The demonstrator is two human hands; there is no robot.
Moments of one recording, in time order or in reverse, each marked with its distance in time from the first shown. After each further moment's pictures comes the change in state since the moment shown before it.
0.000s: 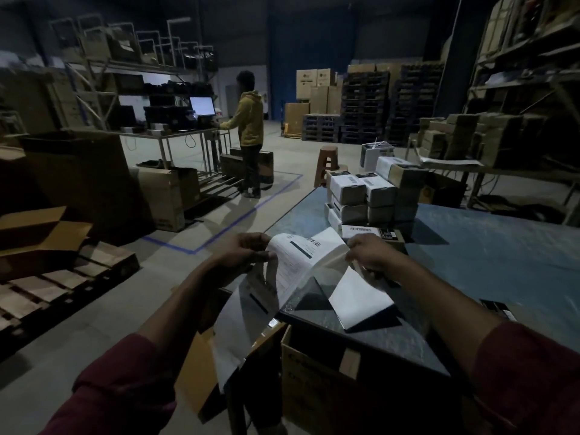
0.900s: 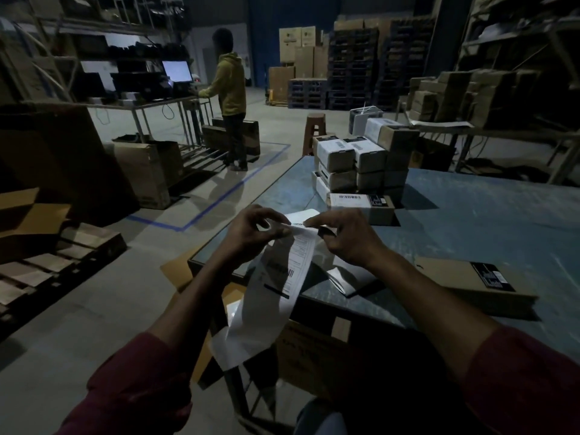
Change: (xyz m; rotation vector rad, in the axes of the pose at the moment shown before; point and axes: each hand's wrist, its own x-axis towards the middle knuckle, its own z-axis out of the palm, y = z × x) left_hand 0.013 -0.008 0.056 0.360 0.226 0.343; right_hand -0.033 0.000 0.033 -0.058 0.309 -0.702
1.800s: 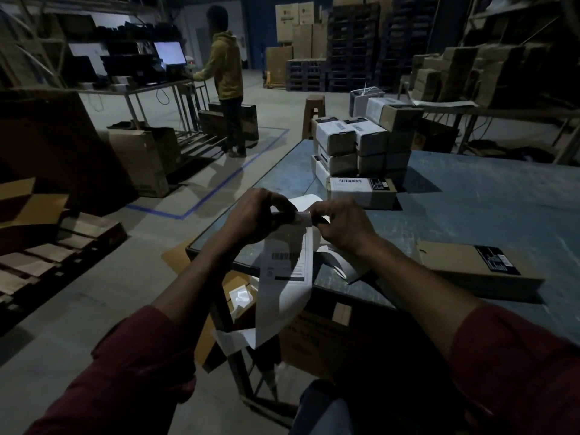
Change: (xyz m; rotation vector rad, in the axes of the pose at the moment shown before) left_hand 0.010 0.031 0.000 0.419 -0.119 0.211; right_hand -0.001 0.006 0.022 -0.065 -0.003 0.123
